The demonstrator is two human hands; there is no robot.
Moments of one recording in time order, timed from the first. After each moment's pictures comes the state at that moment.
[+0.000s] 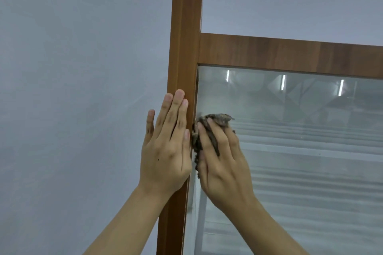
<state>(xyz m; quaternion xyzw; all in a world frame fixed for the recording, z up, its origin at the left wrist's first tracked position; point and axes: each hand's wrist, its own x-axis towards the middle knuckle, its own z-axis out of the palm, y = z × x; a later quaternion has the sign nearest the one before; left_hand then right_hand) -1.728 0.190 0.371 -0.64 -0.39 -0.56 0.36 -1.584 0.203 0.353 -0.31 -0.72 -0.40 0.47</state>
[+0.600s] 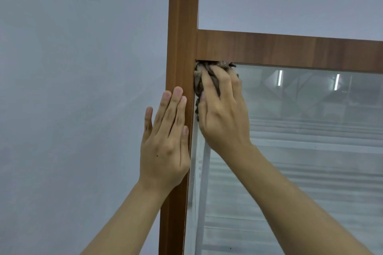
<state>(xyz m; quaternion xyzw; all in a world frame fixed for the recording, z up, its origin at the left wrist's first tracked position) -1.729 0.190 0.370 -0.64 -0.38 -0.57 0.36 -1.598 0.210 0.445 -0.32 -0.66 -0.40 0.54</state>
